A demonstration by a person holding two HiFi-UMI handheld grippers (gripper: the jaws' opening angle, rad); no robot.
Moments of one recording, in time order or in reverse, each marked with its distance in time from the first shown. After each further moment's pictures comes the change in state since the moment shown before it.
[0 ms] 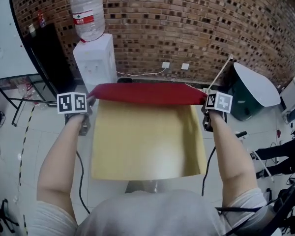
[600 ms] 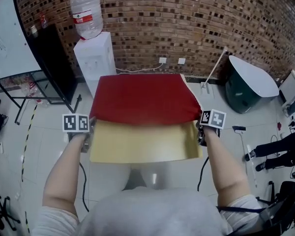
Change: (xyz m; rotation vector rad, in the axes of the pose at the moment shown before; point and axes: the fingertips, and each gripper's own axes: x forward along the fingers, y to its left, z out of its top) left arm -0.055 -0.031 -0.159 0.006 0.151 0.025; right arm -0.068 -0.030 -0.149 0.096 0.058 0.030
